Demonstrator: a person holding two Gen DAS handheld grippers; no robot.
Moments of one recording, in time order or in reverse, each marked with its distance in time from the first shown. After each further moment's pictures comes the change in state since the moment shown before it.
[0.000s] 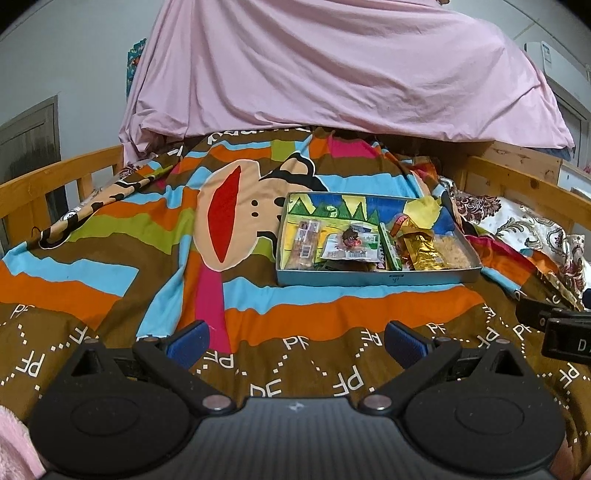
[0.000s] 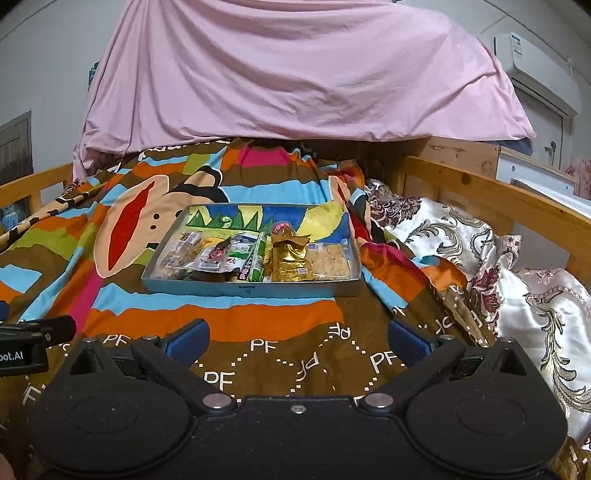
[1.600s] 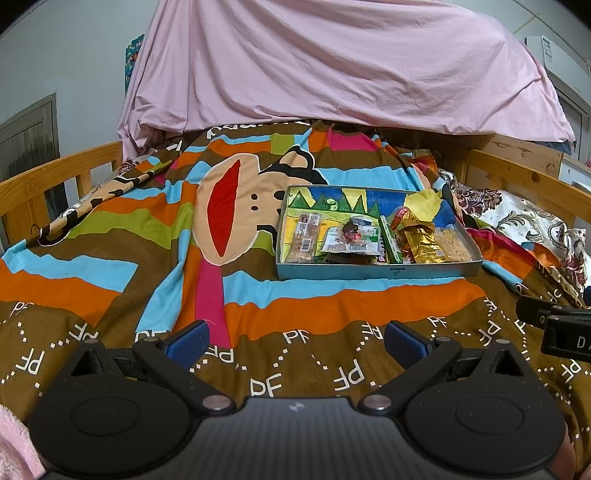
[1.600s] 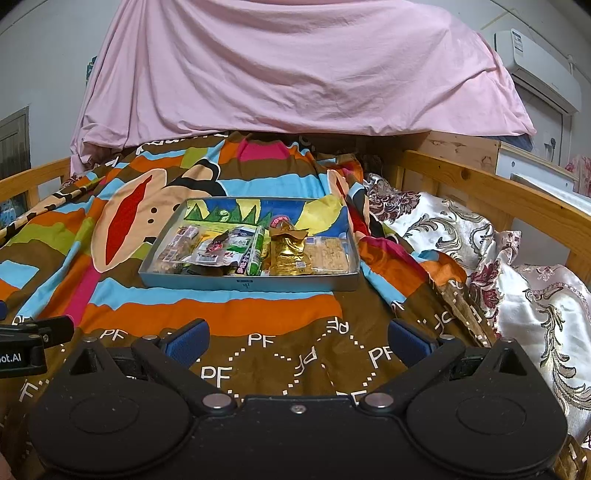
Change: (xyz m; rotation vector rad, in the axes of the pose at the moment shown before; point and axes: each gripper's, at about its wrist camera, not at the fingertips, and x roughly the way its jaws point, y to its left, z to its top) left arm 0.002 0.000 -0.002 0.001 0.010 0.000; right arm 0.003 -0.001 0.000 -0.005 0.012 -0.001
